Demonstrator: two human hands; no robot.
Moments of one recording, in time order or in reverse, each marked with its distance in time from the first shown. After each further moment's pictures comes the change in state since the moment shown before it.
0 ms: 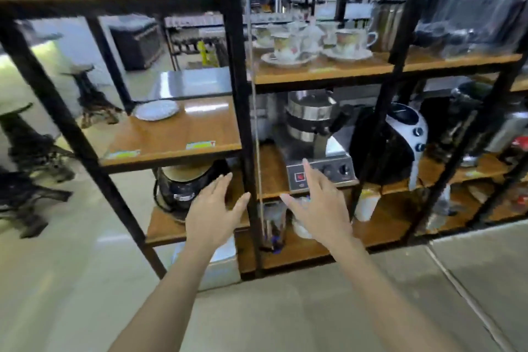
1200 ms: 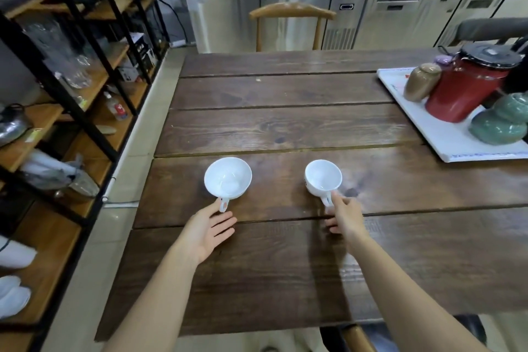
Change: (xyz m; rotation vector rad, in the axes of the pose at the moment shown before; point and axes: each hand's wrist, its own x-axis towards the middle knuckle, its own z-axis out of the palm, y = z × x) left_hand -0.399 0.529 0.340 -0.625 -1.676 -0.338; right_hand -0.632 0.421 -0.247 0.712 1.183 1.665
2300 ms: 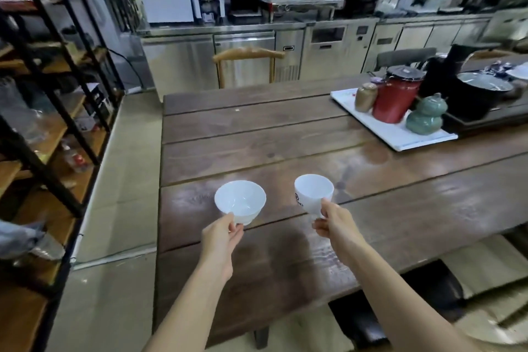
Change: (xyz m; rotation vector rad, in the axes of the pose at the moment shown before) left_hand -0.078 0.013 -0.032 0.001 -0.022 0.214; right_hand -0.138 -0.014 0.049 0.285 0.096 -0.111
